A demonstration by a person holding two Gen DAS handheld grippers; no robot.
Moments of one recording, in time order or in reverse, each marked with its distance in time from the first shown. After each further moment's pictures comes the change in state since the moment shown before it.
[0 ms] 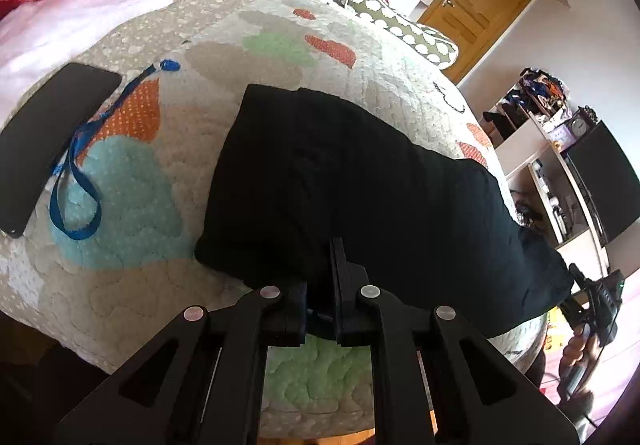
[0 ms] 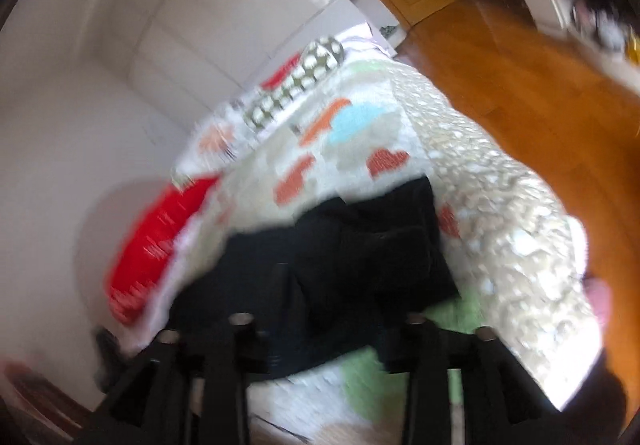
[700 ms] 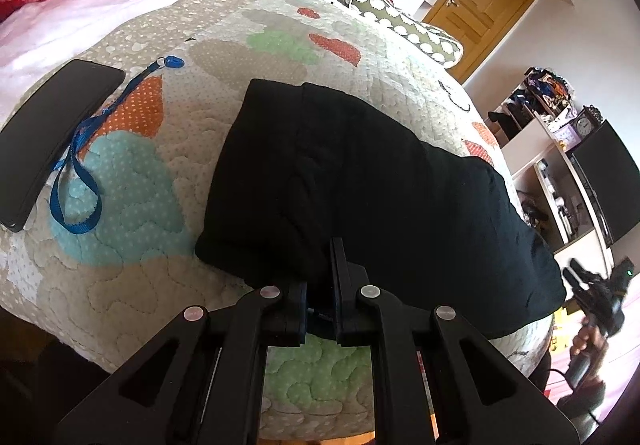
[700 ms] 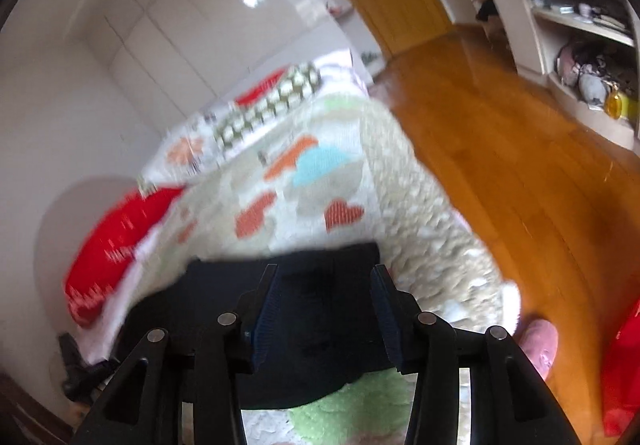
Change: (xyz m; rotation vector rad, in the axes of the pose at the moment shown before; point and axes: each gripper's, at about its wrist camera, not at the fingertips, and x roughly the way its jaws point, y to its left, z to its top) left arm 0.004 -0.001 -0.003 0.012 -0.013 0.031; right arm 0.010 0.027 0.020 -0.230 0.005 -0.323
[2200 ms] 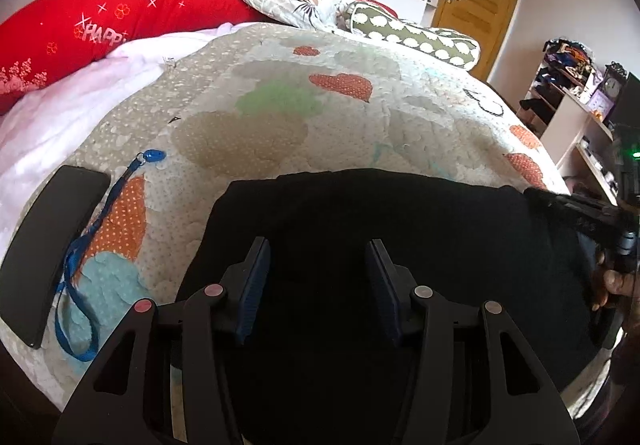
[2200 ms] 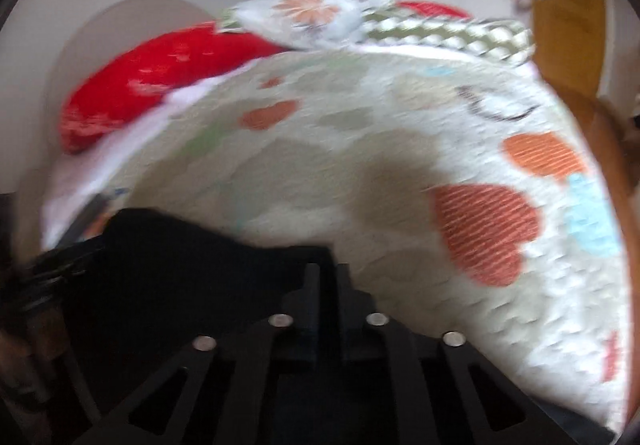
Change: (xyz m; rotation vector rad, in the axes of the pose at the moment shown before) left arm 0.045 -0.030 0.038 0.182 -0.136 0.211; right arm 0.201 0.207 -0.006 -0.598 0.197 0.023
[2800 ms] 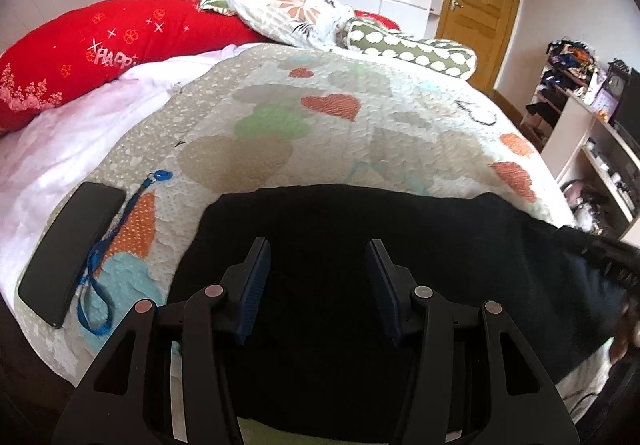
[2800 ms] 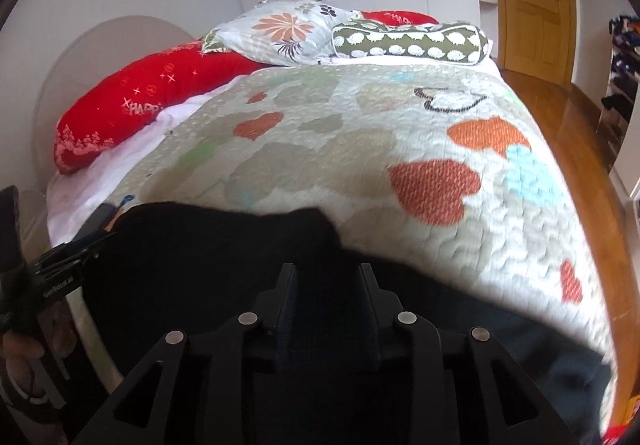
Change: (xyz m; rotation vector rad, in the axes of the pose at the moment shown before) left arm -0.038 -0.033 0.001 0.017 -0.049 0.032; right arm -0.081 0.002 -0.037 0.110 -0.053 0.062
